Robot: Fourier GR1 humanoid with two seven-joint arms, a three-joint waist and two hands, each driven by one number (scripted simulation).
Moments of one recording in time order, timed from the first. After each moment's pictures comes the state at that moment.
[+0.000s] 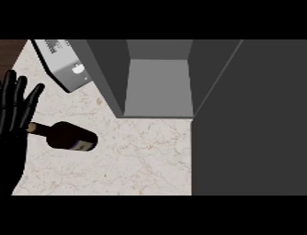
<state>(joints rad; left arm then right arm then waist) -0.01 0.08 -0.02 -2.10 0.00 0.00 0.01 -0.01 -0.14 0.01 -2.10 -0.04 -0.02 0.03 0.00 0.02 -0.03</state>
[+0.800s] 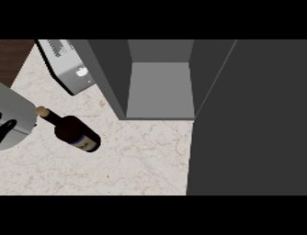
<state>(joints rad) 0.14 0.43 0.18 -2.03 0.85 -0.57 0.04 0.12 -0.19 0.11 -2.39 -0.16 0.08 0.23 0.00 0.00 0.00</state>
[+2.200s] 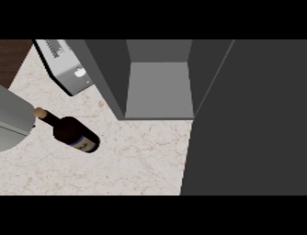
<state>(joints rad) 0.09 0.53 0.33 -2.16 1.12 -0.40 0.35 -0.39 -0.22 0.06 -2.48 -0.12 -0.13 0.86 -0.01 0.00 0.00</state>
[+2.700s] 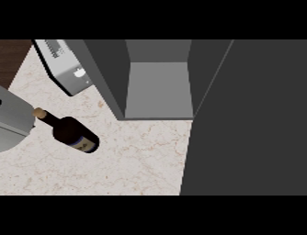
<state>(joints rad) 0.03 0.44 0.29 -2.03 0.93 -0.43 0.30 -0.49 -0.26 0.01 -2.49 -0.12 -0.14 0.96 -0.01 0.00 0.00</state>
